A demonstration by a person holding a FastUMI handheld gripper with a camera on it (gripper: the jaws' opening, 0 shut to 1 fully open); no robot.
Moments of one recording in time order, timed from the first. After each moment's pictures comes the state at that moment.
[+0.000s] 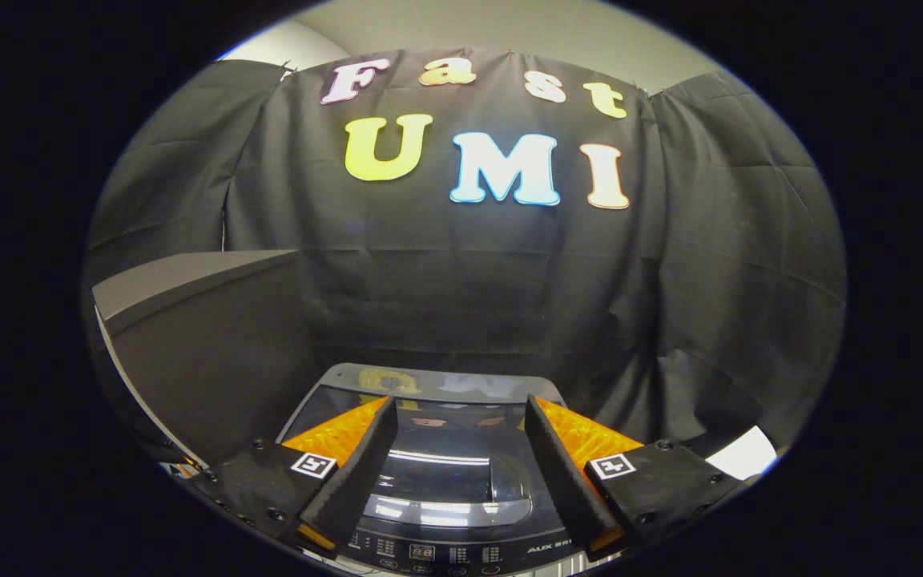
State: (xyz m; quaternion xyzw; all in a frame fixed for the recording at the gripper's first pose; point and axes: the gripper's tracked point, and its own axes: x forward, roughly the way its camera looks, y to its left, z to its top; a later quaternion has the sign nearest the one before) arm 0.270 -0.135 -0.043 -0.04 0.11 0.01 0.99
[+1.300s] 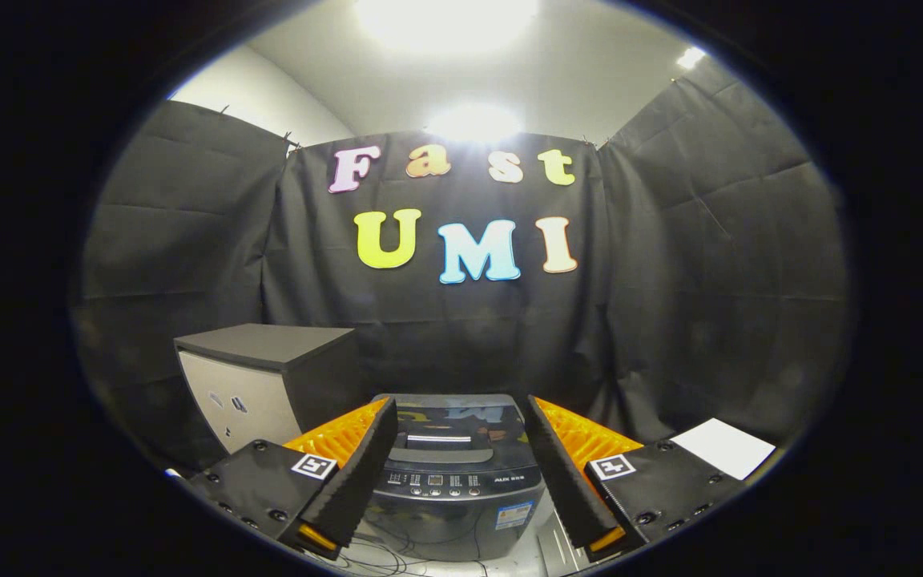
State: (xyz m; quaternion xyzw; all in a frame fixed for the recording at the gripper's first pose) arm -0.011 -0.157 0.019 0.01 -0.01 0.00 1.00
